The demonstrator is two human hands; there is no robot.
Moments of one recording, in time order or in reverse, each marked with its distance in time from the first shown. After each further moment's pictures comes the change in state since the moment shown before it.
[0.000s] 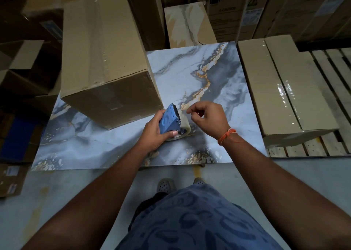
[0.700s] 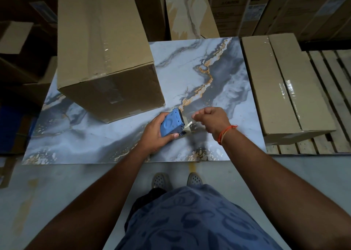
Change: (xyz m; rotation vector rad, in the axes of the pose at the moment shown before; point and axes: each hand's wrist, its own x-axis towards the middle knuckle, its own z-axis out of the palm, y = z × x) left_hand -0.003 -0.035 0.001 0.118 -0.008 0.098; right_hand -0.001 0.005 0.020 0.459 -0.026 0.648
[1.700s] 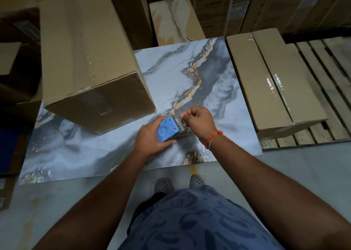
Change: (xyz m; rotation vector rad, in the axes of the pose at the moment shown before) left_hand 0.013 0.013 0.003 0.321 0.031 0.056; right_hand -0.003 0.002 0.013 0.013 0.073 -0.190
